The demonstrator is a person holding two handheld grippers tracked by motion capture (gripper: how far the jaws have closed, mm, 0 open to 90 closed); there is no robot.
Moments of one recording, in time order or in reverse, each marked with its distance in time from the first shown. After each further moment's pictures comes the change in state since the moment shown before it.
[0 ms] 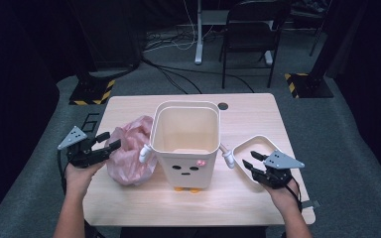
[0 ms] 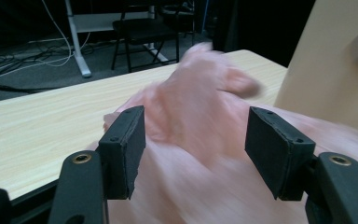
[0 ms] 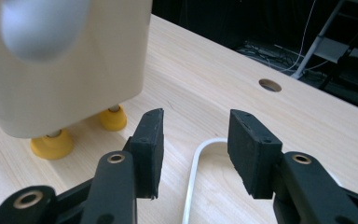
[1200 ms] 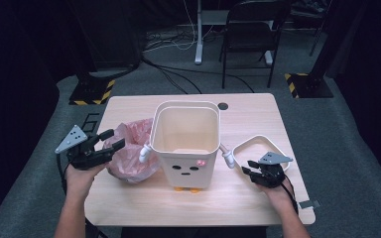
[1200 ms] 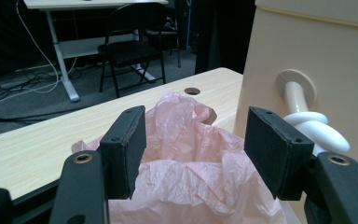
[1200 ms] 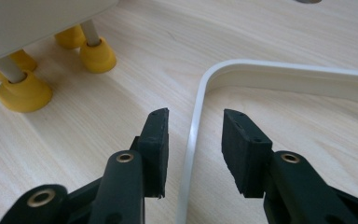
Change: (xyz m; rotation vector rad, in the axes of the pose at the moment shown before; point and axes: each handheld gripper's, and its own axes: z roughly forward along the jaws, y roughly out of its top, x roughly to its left) left arm -0.032 0.021 -0.011 -0.069 -0.052 0.067; right arm -0.019 -0.047 0.041 0.199 0.072 0.145
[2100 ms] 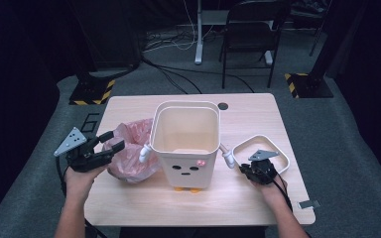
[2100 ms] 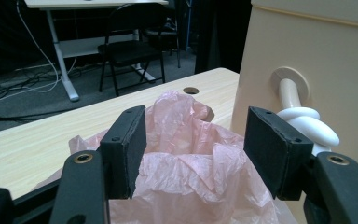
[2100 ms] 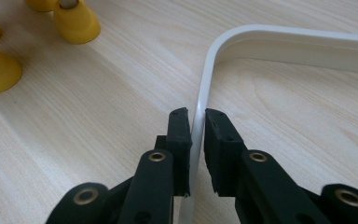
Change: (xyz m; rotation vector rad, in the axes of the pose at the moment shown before) left arm -0.003 -0.003 -0.004 -0.002 0.002 -0.010; right arm 0.002 0.005 0.028 0.152 -0.017 -0.005
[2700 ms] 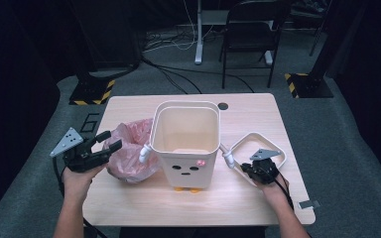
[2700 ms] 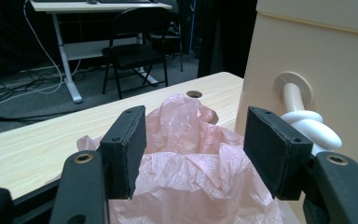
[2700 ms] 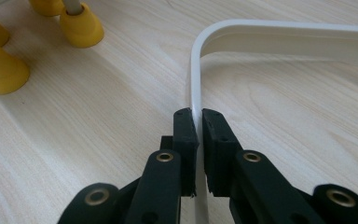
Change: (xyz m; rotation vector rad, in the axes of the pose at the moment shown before) left arm 0.003 0.000 -0.005 -0.018 0.013 -0.012; right arm -0.001 0.004 -0.008 -0.004 0.000 -0.014
